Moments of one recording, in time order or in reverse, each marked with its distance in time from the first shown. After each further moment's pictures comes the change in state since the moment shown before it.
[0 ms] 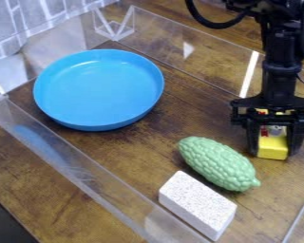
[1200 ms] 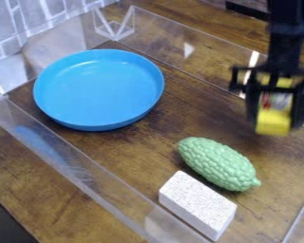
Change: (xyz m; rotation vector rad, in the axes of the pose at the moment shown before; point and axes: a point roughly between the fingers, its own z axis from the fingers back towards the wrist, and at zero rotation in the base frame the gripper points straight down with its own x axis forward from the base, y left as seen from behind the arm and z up) arm -0.018 -0.003 0.072 -0.016 -0.040 -0.153
